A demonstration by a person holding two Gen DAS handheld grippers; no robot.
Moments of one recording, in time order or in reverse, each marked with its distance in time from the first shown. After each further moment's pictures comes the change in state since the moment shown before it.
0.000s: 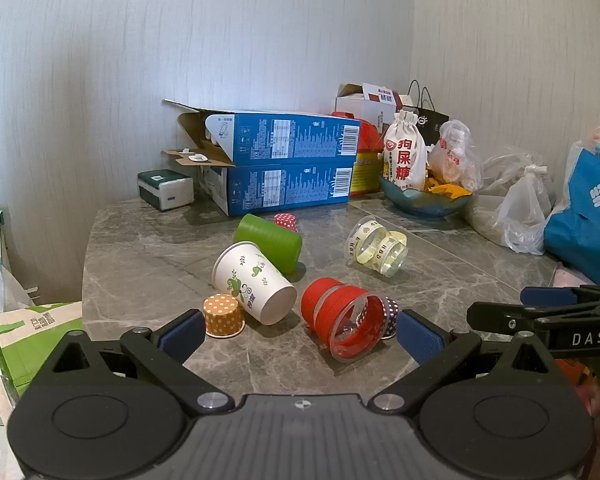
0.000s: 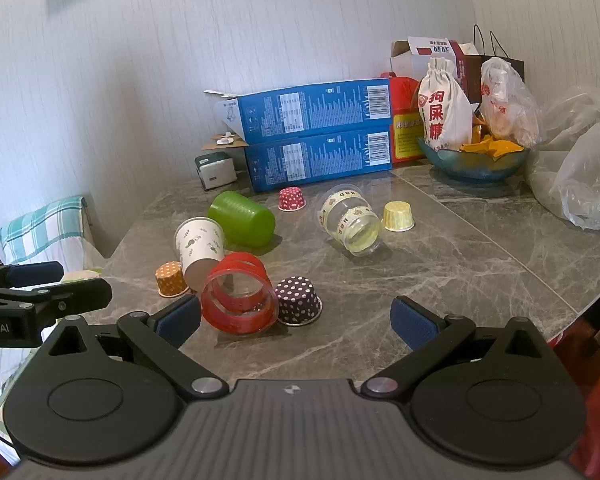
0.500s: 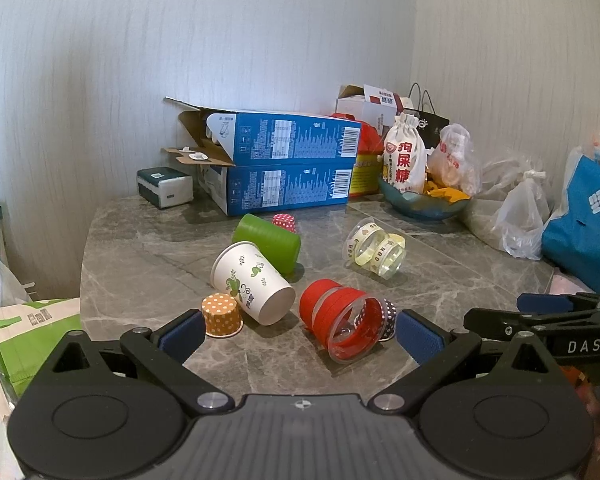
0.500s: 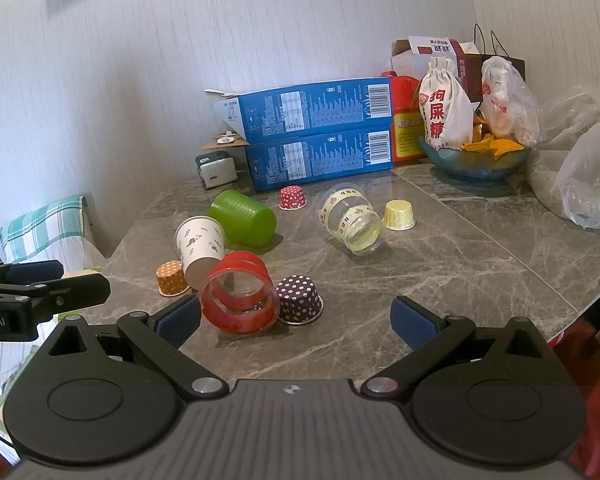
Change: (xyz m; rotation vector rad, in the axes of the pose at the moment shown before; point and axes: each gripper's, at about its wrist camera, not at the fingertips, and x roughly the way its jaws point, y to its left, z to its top) left arm -0.001 0.001 0.001 -0.019 0.000 -0.009; right arm 0.001 0.000 0.000 0.003 0.003 0.003
